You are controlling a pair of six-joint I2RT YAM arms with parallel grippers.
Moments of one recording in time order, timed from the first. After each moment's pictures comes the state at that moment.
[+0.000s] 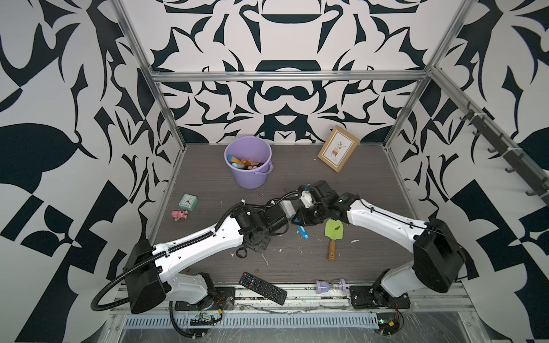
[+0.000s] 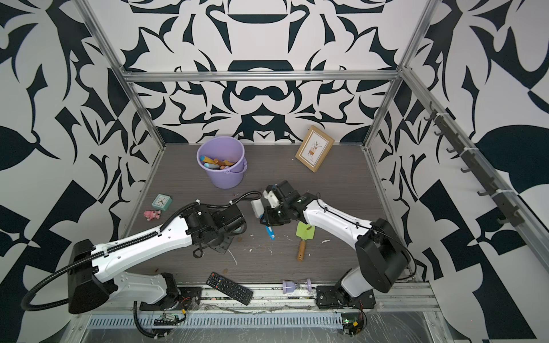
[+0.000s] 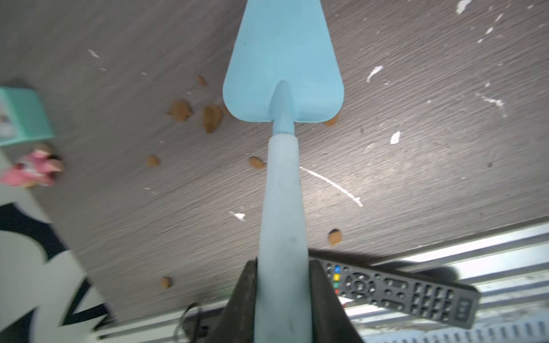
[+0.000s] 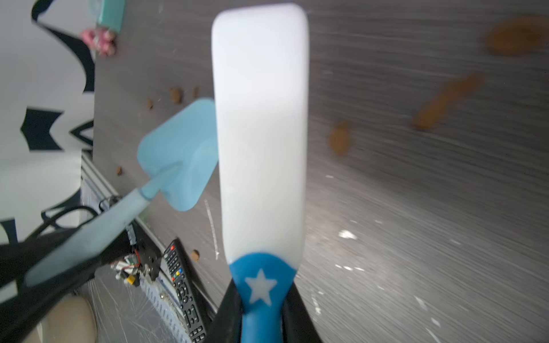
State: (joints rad) left arm -1.06 1.32 1.08 -1.20 -0.22 -0.57; right arm 0.62 1.45 0.97 -0.49 -0.42 0.55
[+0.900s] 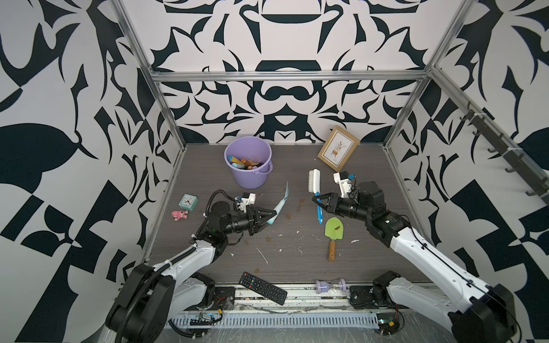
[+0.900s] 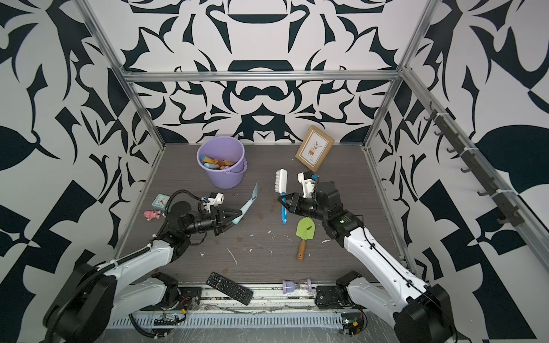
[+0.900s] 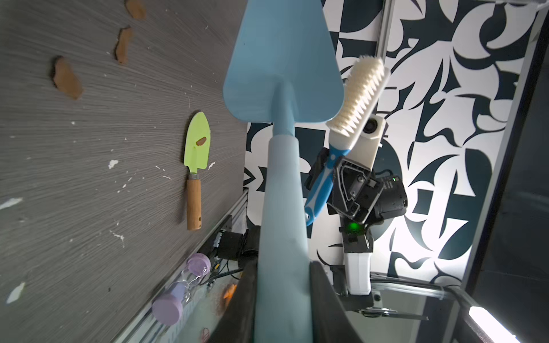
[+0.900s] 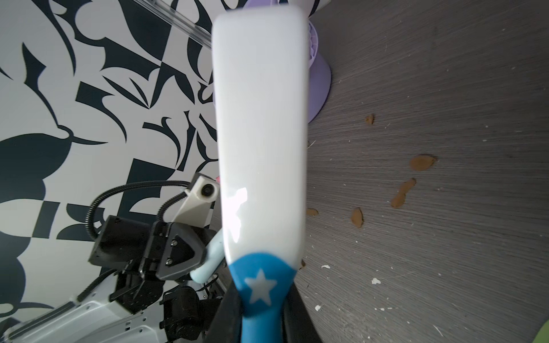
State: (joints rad) left arm -0.43 1.17 0.30 0.77 0.90 -1.60; right arm 0.46 0.99 0.72 -0.13 -0.53 0.84
